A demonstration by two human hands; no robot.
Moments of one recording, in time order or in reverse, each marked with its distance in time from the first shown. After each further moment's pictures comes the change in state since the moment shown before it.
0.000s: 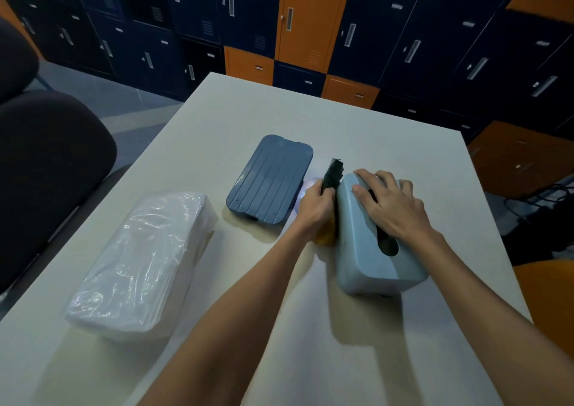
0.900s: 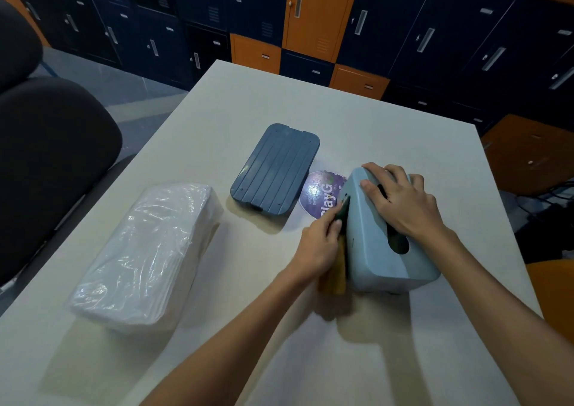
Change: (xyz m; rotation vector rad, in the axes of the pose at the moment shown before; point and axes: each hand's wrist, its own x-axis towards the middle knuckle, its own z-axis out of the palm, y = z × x) left_hand -0.061 -0.042 -0.003 0.203 -0.042 0.264; right_hand 0.000 -0.001 0.002 -0.019 0.008 0.000
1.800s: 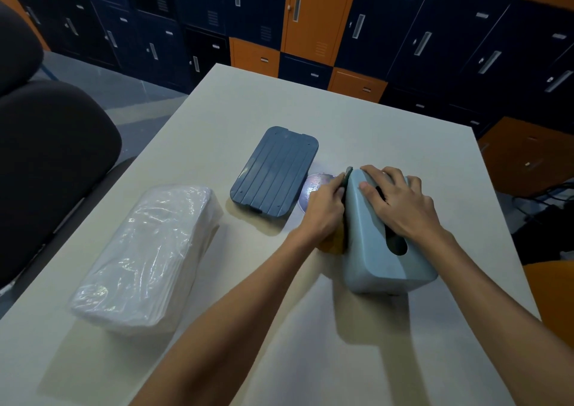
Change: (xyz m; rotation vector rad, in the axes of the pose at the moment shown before) left_hand 0.047 0.035 -0.010 0.014 -0.005 0.016; right_hand -0.002 -0.001 0.000 -0.005 -0.008 0.003
